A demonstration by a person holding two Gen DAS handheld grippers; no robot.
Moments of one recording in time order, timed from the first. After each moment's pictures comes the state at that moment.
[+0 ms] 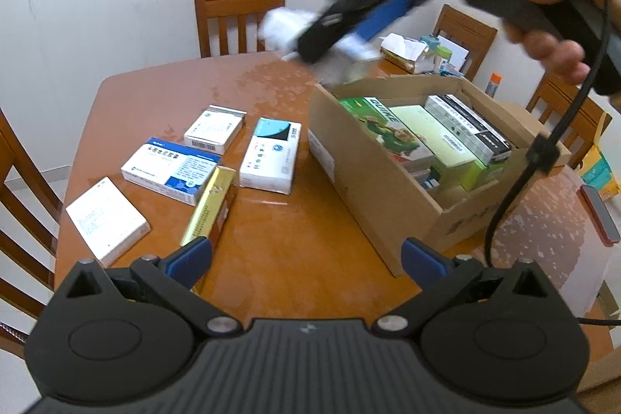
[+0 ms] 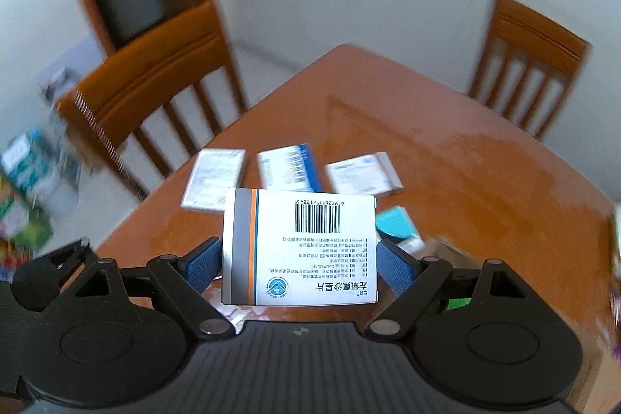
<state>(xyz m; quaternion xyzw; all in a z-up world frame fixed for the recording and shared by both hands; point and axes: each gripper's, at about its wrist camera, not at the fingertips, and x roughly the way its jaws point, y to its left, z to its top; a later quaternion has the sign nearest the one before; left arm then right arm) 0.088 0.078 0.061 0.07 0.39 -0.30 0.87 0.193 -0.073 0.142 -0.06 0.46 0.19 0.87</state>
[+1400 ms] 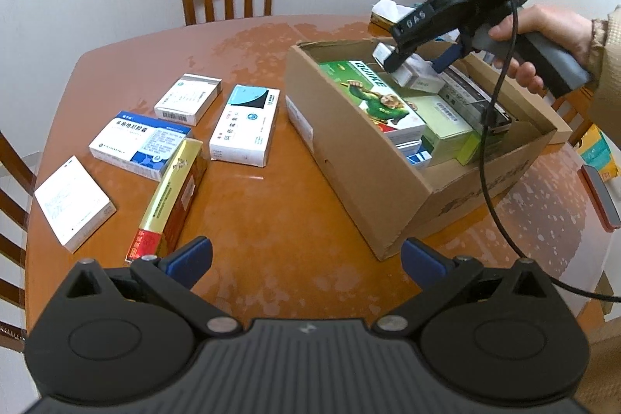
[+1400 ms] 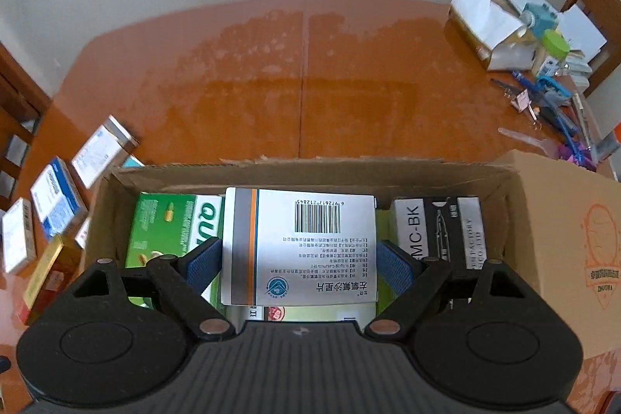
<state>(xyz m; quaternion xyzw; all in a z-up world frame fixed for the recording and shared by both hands) 0.098 0.049 0.038 0.08 0.43 -0.30 0.85 0.231 -0.256 0.040 0.08 0.54 -0.06 0.83</state>
